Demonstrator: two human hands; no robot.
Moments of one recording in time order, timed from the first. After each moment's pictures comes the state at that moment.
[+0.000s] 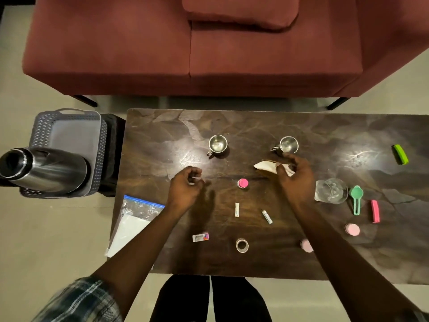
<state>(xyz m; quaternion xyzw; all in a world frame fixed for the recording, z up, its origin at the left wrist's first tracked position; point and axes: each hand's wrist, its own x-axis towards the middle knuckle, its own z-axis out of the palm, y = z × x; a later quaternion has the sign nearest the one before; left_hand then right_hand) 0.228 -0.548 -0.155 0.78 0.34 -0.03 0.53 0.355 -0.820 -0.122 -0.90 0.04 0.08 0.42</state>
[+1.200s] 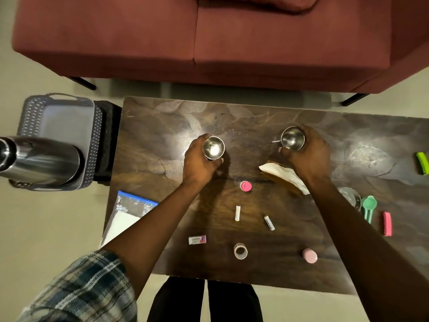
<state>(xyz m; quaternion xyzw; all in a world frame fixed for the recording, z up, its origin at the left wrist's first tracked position) 0.311 -0.555 -0.171 0.82 0.34 0.02 0.47 0.445 -0.802 -0.130 -0.94 -0.02 0.13 0.33</state>
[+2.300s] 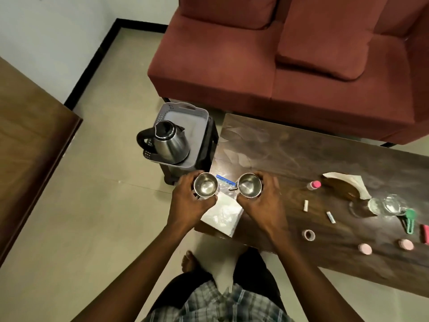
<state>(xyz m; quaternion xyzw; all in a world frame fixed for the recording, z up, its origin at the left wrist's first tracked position) -0.068 -0.382 0.023 0.76 0.37 0.13 0.52 0.054 -0.560 0.029 -0.87 -0.15 0.18 0.43</state>
